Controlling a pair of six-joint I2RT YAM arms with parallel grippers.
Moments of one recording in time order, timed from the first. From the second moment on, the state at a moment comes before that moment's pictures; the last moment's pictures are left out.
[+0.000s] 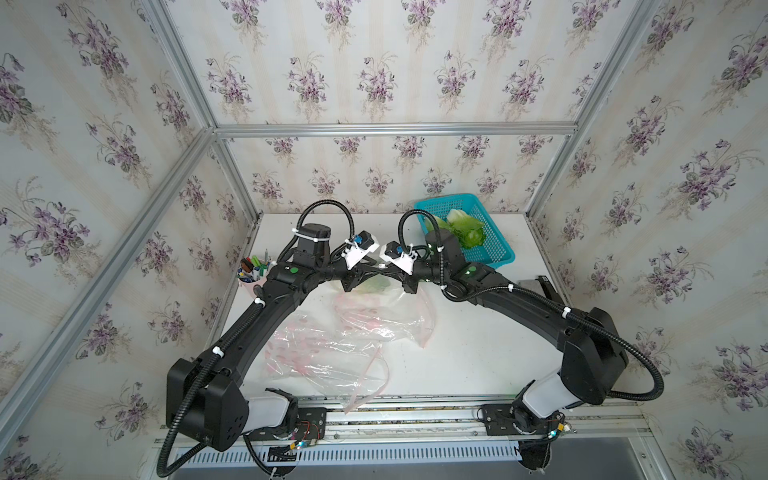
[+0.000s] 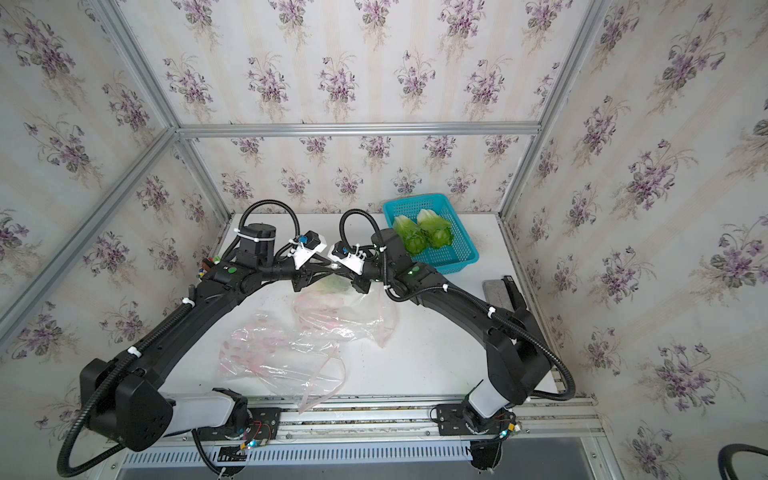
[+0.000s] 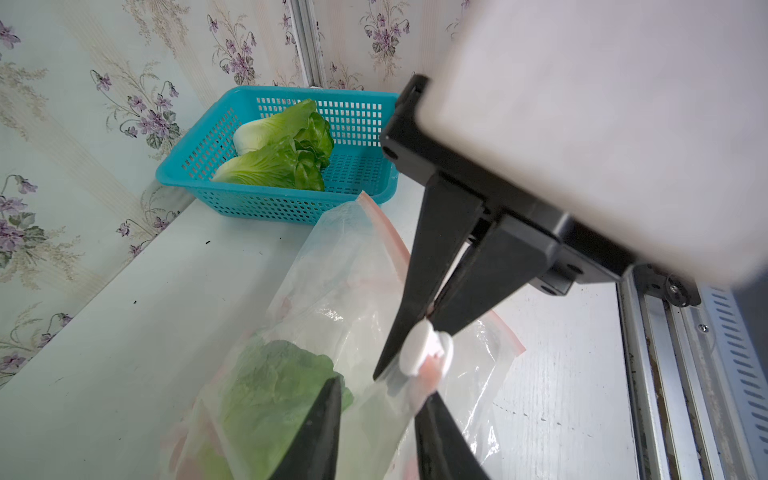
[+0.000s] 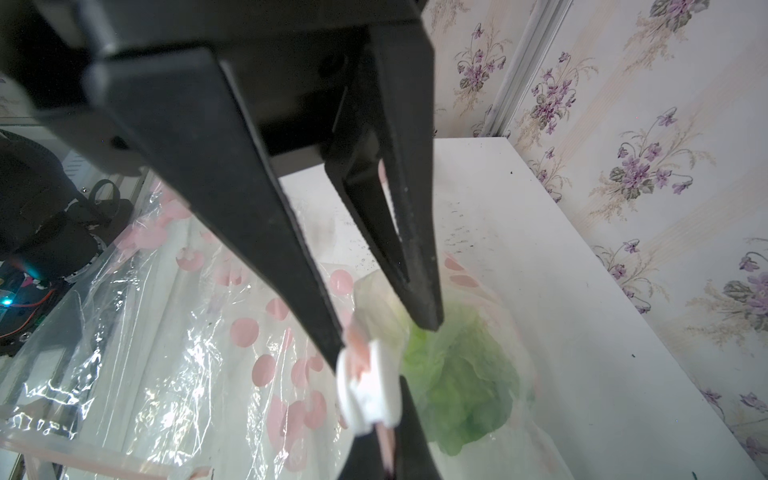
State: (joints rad) left arm -0.32 1.33 1.14 -0.44 0.72 0.51; right arm 0.70 1.57 1.21 -0.11 -0.54 -0.43
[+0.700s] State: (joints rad) left arm -0.32 1.35 1.13 -0.44 0.74 0.53; right arm 0.70 1.43 0.99 0.14 -0.51 -0.44
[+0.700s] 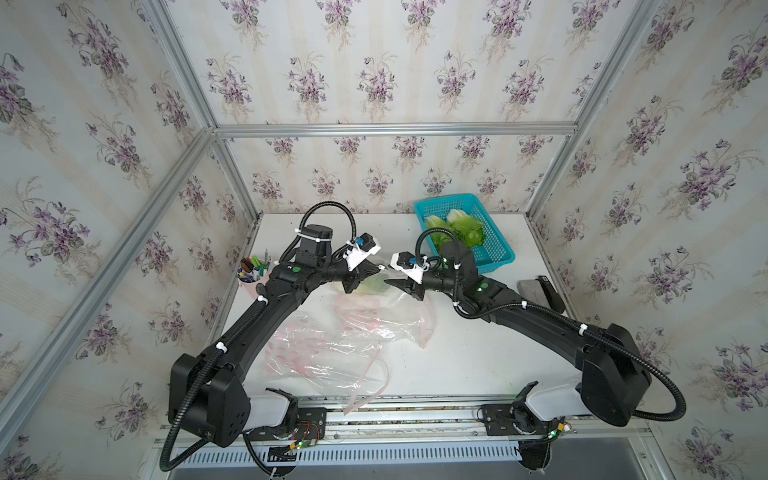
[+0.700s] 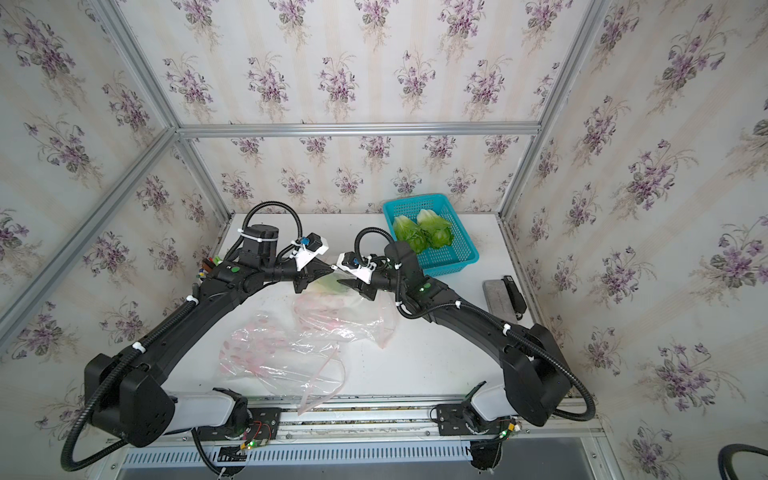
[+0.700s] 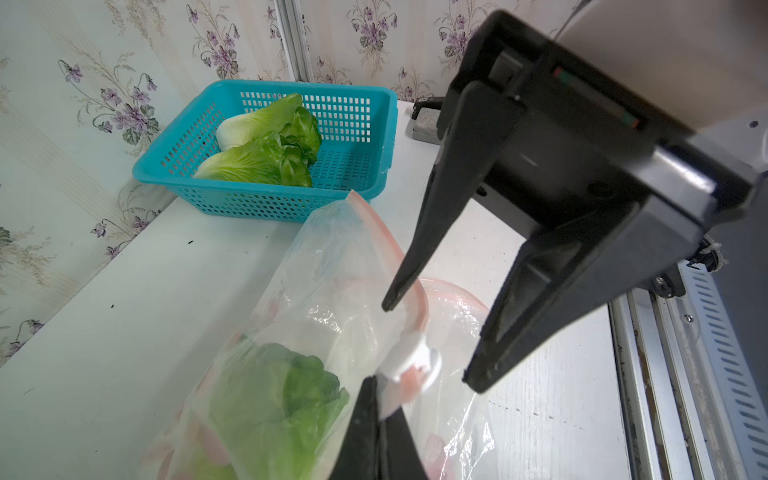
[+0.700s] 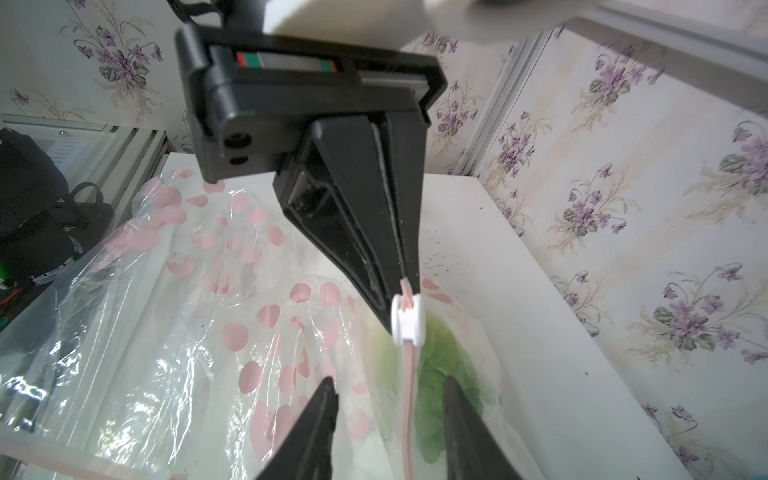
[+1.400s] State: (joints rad) left arm -0.32 1.35 1.13 -0.44 0.75 0.54; right arm 0.70 1.47 1.03 0.23 -0.53 -0.43
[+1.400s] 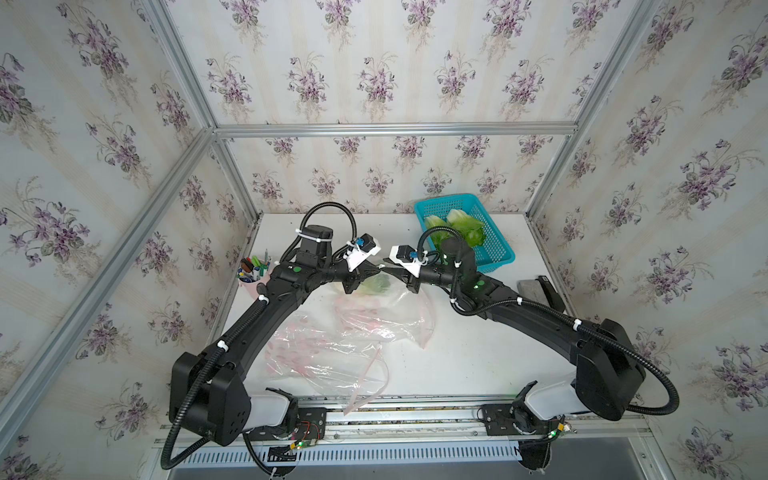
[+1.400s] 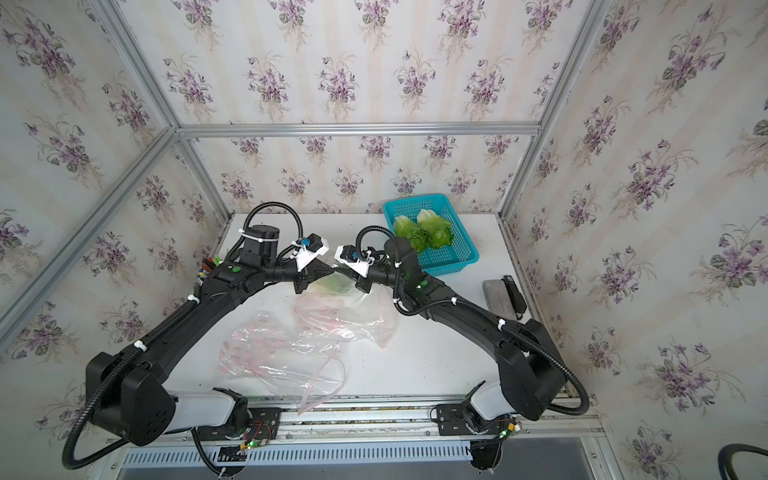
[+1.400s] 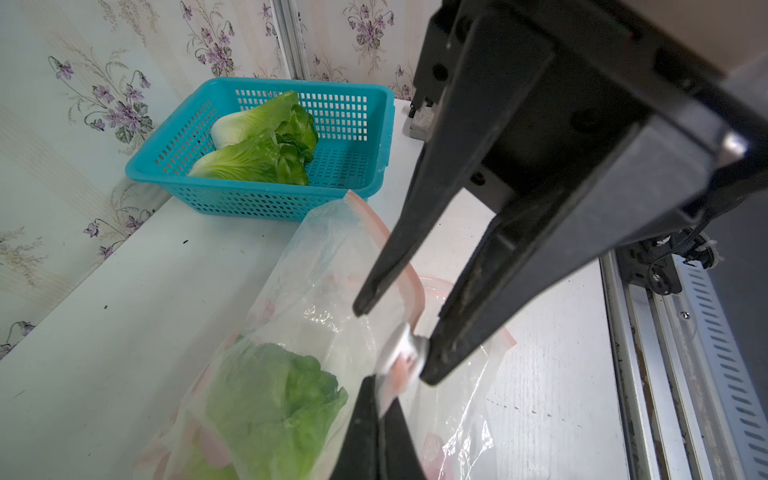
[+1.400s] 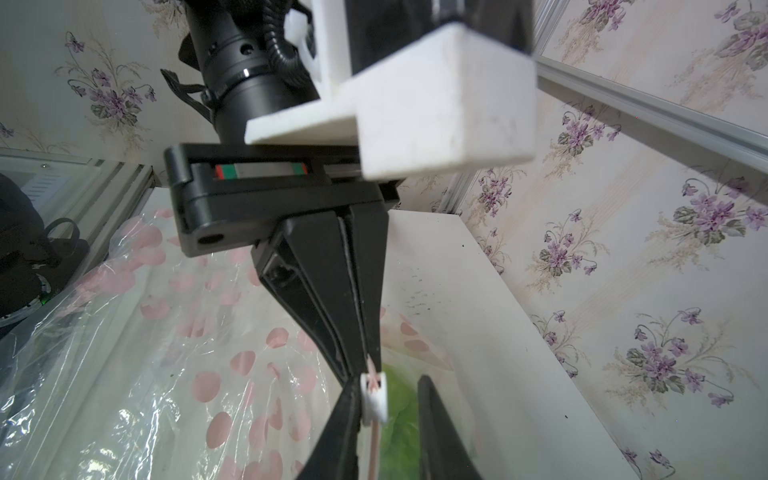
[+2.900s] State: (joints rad) left arm -0.32 1.35 1.12 -0.47 0.80 0.55; right arm 0.68 1.47 0.97 0.25 -0.54 -0.42
